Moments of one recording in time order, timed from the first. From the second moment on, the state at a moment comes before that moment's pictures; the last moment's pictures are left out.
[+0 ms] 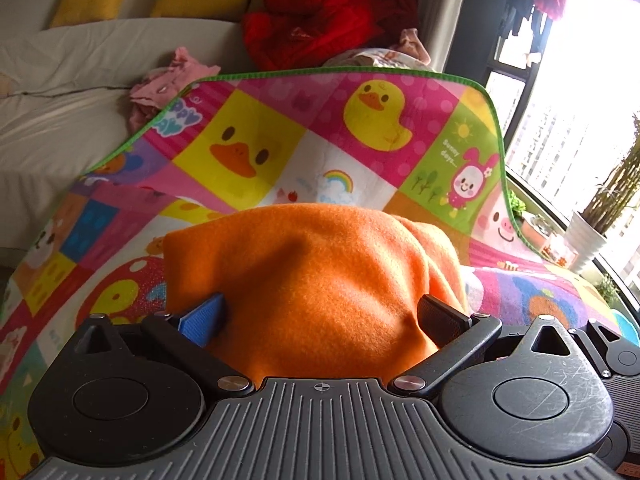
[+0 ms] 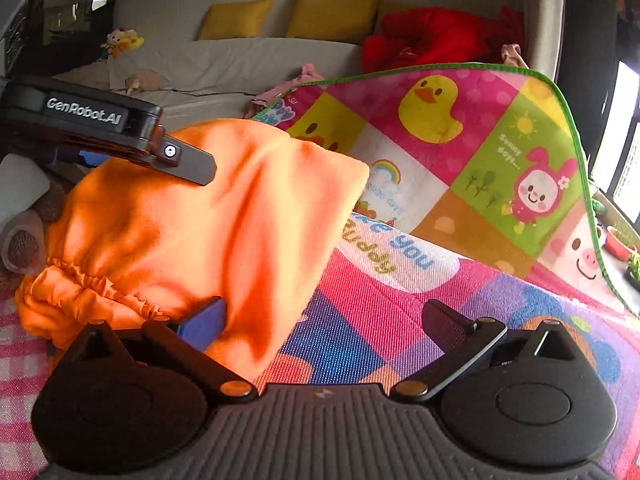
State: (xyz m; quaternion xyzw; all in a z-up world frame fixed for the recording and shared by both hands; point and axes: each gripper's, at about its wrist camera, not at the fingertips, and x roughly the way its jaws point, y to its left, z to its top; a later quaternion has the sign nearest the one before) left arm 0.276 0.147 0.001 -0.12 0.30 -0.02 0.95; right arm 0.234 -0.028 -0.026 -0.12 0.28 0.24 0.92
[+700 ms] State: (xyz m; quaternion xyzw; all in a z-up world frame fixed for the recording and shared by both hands) left arm 0.074 0.075 -0.044 -0.04 0.36 0.11 0.93; right arm 0.108 -0.104 -0.039 -0.08 0.34 0.18 0.92
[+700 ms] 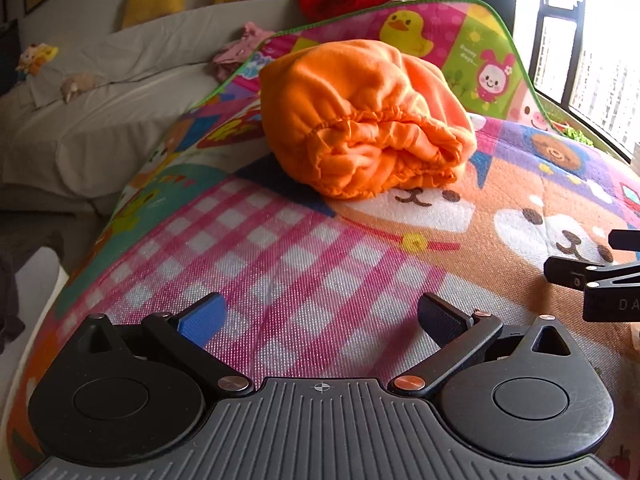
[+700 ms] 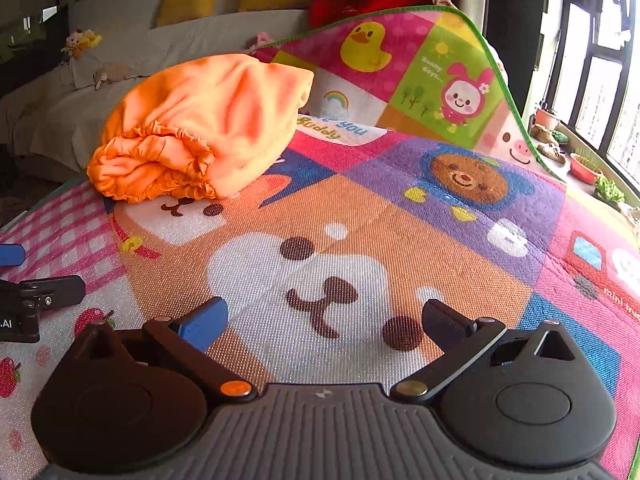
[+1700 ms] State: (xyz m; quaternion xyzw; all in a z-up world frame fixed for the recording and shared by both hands) left arm 0.059 0.077 -0.034 -0.06 0.27 0.11 0.95; right arm 0.107 -0.109 -0.041 -0.07 0.34 0.18 0.92
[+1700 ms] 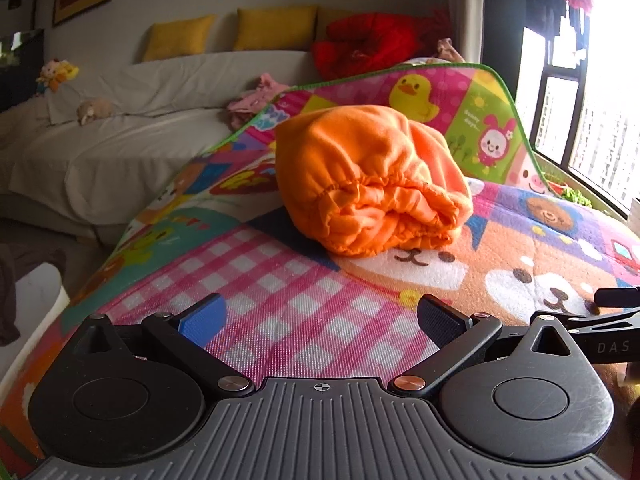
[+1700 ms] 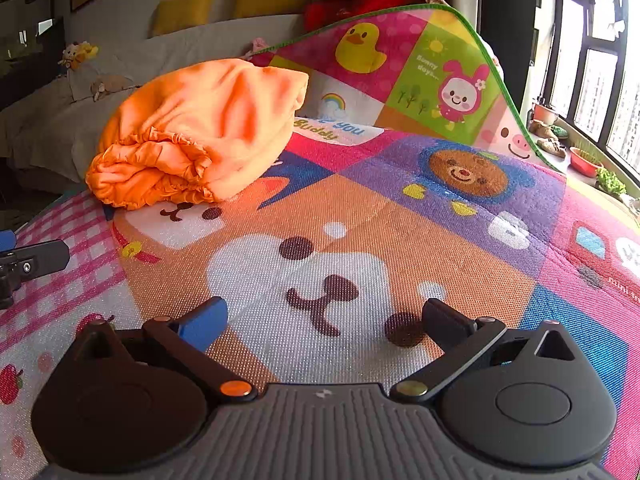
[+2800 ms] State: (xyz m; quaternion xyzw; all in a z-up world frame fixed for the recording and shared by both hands) left arm 0.060 0.075 -0.037 -0.06 0.28 0.11 0.95; right arm 0.105 -0.109 -0.042 -0.07 0.34 0.18 0.92
